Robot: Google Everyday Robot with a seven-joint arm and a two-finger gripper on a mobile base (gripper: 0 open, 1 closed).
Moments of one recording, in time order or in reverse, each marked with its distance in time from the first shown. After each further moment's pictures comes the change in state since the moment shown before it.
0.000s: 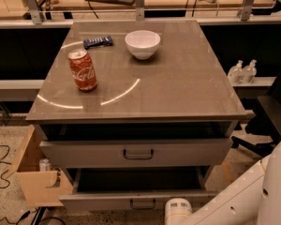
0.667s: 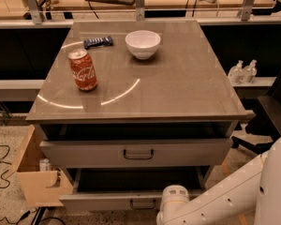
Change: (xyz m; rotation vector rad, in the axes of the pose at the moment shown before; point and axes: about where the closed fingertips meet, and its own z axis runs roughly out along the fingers) arm -0.016 -0.072 -0.015 0.152 -0.065 -0.128
